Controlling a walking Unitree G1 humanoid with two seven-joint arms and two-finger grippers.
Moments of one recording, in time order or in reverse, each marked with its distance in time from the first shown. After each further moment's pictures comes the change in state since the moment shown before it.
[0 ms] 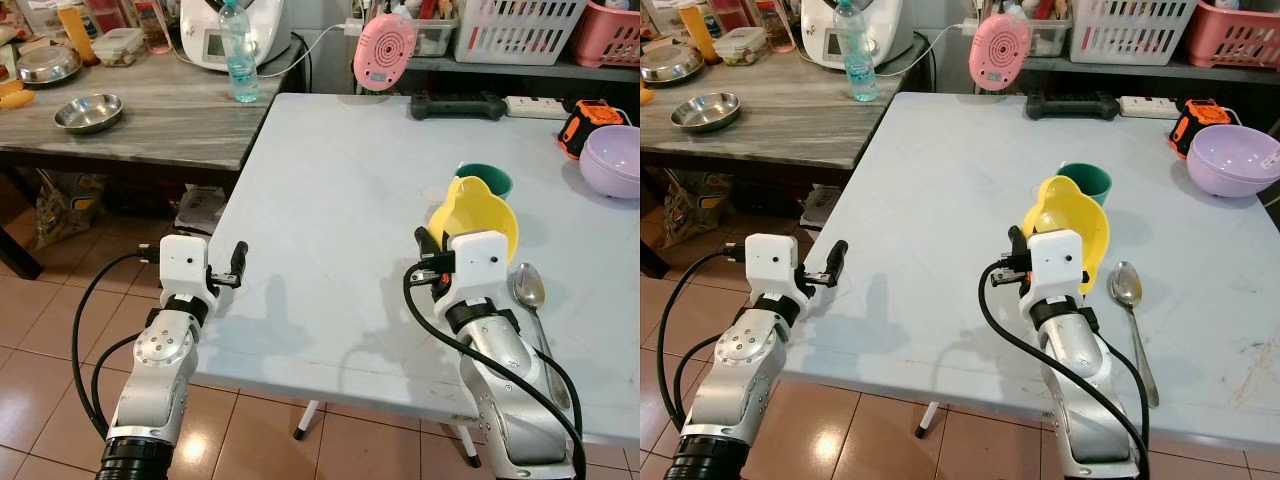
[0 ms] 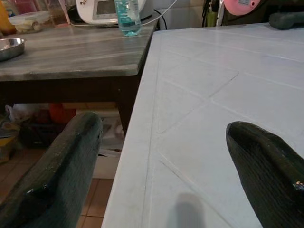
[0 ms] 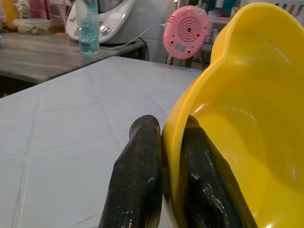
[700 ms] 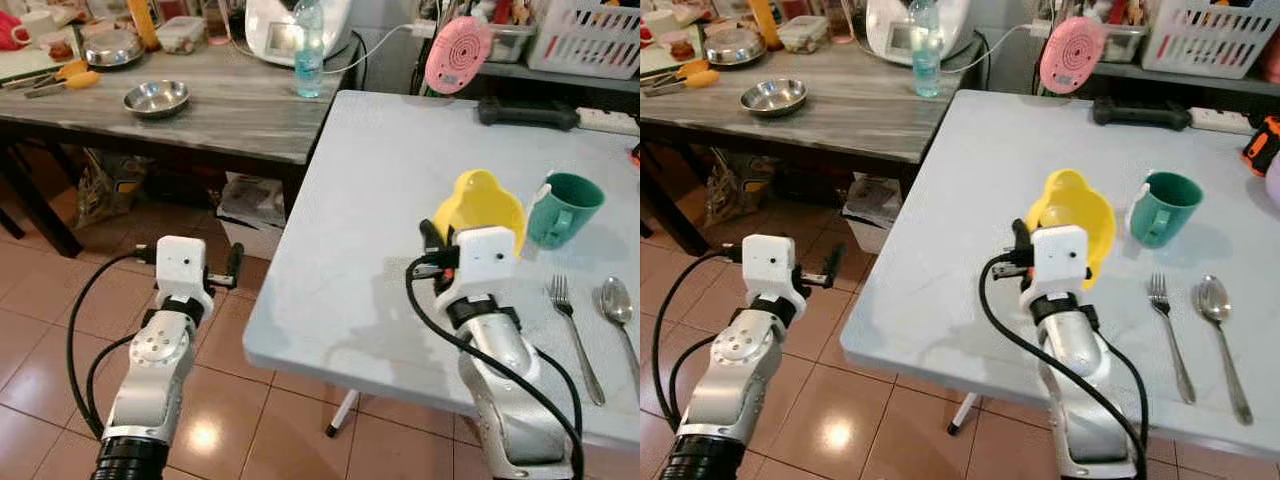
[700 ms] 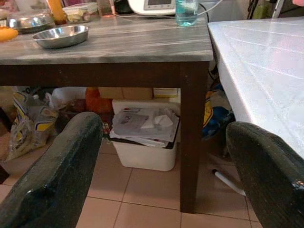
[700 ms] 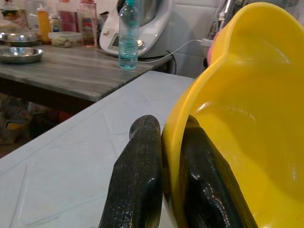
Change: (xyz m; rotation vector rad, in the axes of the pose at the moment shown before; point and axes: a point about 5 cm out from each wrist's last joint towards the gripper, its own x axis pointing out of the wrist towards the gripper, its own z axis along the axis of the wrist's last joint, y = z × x) left arm 0.000 0.006 -0.002 0.026 0.005 0.006; right arm 0.001 0.001 0.008 0.008 -0.043 -0.037
